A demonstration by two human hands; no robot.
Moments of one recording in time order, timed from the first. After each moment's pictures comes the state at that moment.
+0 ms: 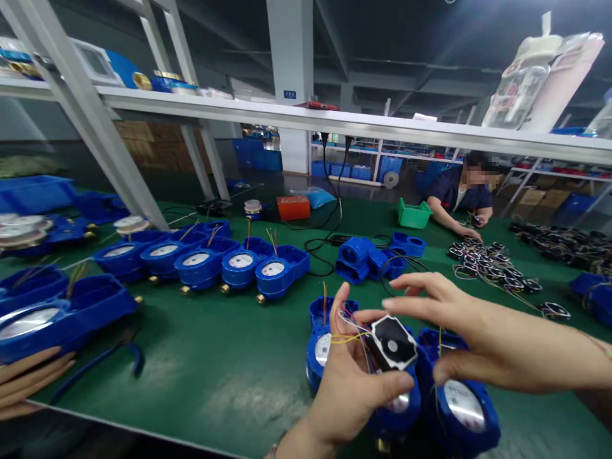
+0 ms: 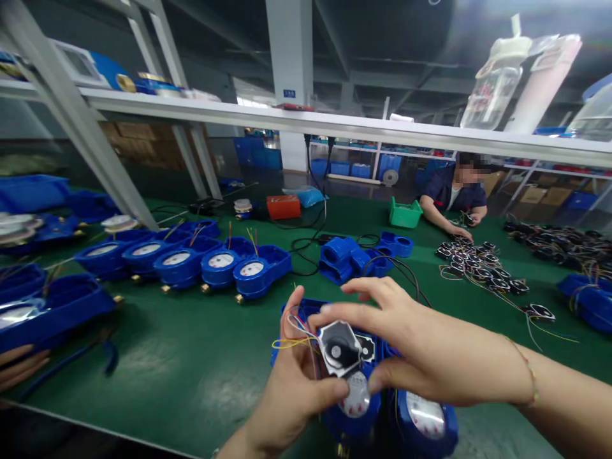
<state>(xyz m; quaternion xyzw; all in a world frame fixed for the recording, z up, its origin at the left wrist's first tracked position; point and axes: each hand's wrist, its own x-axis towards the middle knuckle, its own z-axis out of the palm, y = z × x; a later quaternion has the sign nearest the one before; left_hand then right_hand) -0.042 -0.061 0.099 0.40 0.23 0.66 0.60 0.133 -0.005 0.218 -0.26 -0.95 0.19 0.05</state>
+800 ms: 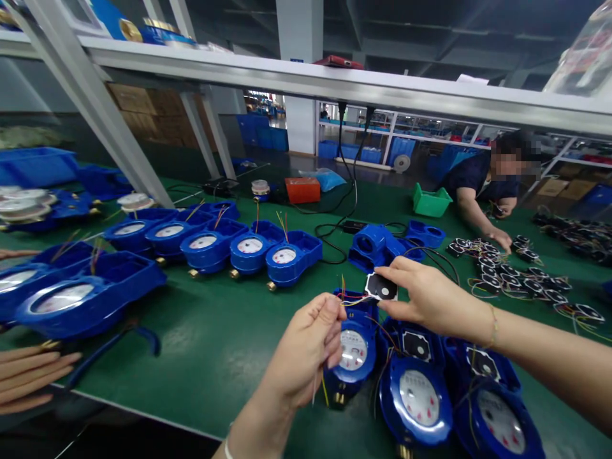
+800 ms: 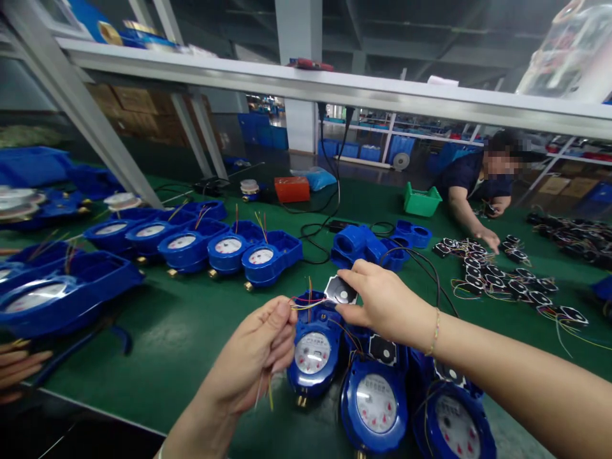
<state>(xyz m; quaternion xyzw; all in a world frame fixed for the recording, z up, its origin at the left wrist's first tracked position) -0.127 -0.046 0.103 0.46 0.51 0.53 0.50 0.059 0.057 0.154 -0.31 -0.93 0.12 0.12</state>
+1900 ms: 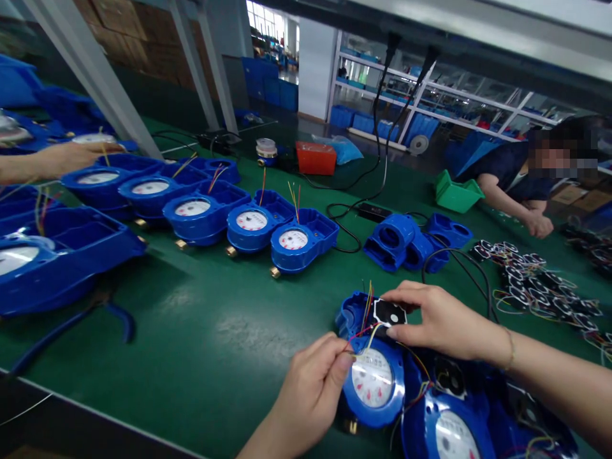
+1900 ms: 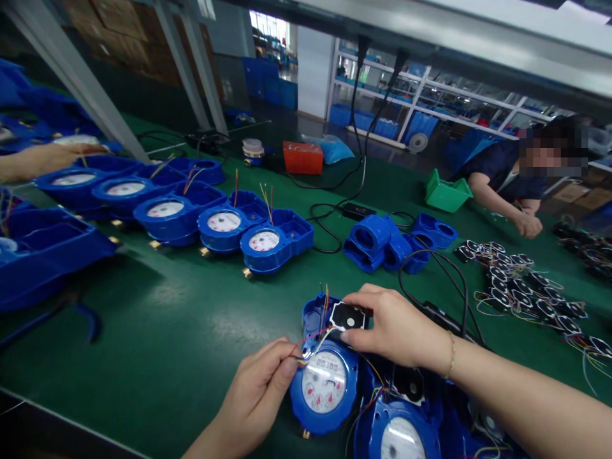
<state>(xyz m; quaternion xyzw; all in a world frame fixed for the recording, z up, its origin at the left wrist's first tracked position) -0.162 -0.055 0.017 0.65 0.53 0.47 0.28 0.025 0.082 0.111 -0.35 -0.88 0.31 0.00</state>
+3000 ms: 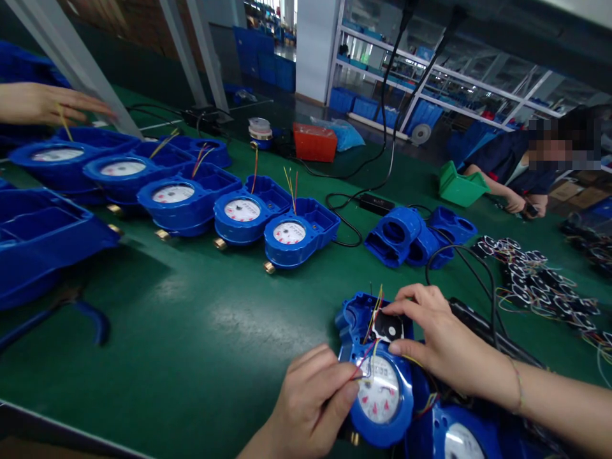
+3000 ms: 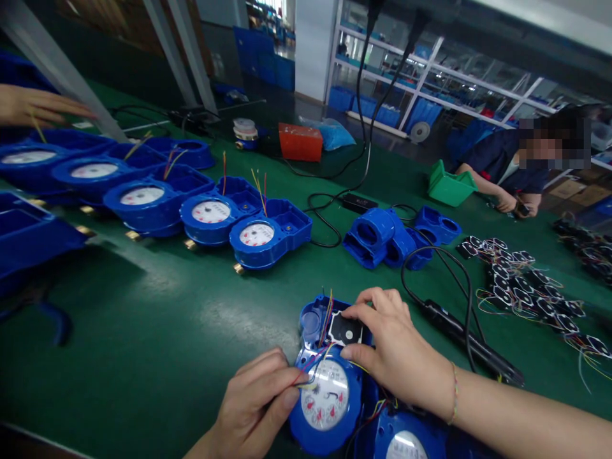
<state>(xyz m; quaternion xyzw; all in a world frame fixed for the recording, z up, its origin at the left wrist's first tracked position) -0.164 -0.053 -0.011 0.70 0.42 0.54 0.21 0.032 0.066 0.081 -0.40 -0.88 0.25 0.01</state>
